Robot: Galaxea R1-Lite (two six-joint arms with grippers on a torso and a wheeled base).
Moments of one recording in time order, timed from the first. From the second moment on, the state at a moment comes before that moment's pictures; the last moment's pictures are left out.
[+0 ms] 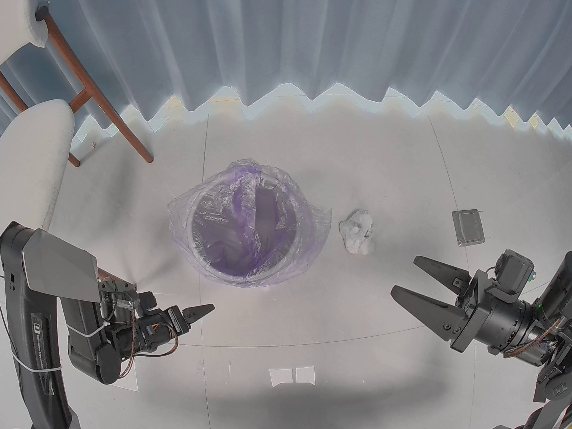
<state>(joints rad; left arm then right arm) -0.15 2.34 -0.31 -1.55 -0.42 -0.64 0.67 1.52 -0.15 -1.42 0.23 0.36</state>
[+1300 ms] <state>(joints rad) -0.23 2.49 -0.66 -1.55 -0.21 -0.98 0.68 1.53 -0.14 -1.41 0.23 0.33</state>
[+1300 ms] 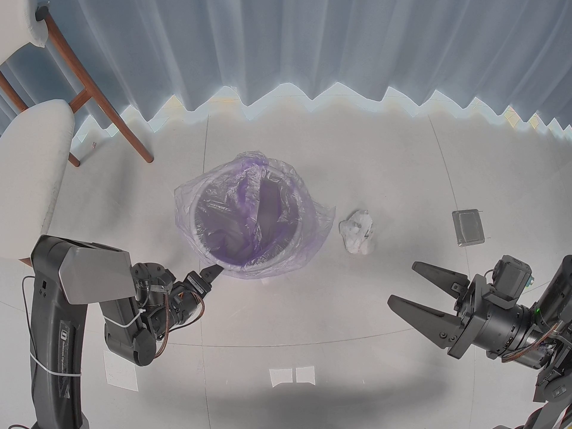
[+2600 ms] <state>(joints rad) -0.30 2.59 -0.65 -1.54 0.03 -0.59 0.68 1.57 -0.12 -1.41 0.23 0.34</state>
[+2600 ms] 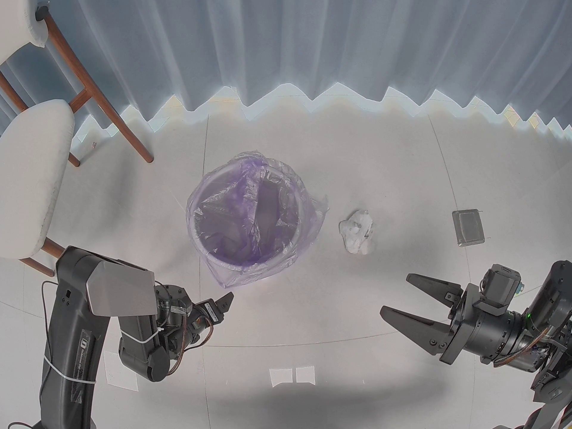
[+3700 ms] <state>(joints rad) -0.34 1.52 -0.42 -1.49 -0.37 -0.58 0.76 1.63 -0.39 -0.90 0.11 0.84</state>
